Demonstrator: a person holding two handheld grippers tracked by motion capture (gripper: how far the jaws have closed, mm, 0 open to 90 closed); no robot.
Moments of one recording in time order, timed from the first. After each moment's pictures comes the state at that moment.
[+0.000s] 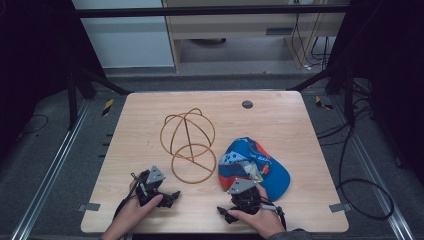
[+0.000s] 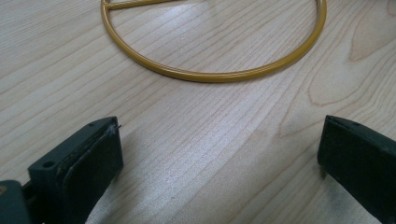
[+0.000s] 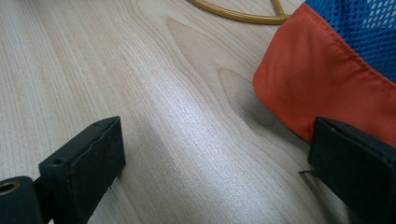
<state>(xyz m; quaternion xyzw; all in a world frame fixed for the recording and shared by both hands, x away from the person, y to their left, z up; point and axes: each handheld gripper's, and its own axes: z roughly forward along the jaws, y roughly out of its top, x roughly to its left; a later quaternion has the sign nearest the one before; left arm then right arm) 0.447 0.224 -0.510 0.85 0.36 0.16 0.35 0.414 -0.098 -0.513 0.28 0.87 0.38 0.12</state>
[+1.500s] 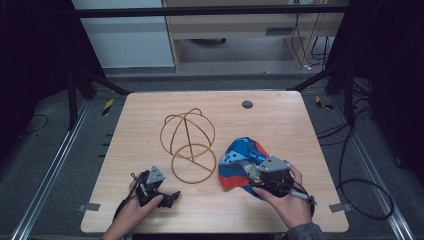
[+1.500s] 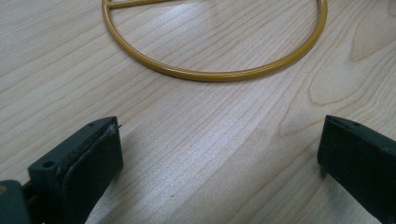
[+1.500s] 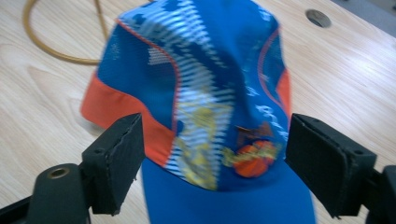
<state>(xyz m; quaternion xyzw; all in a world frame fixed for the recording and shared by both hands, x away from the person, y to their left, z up) 0.446 0.224 -0.510 0.85 0.36 0.16 0.35 0.423 -0.164 -0.425 0.38 0.83 0.32 0.27</state>
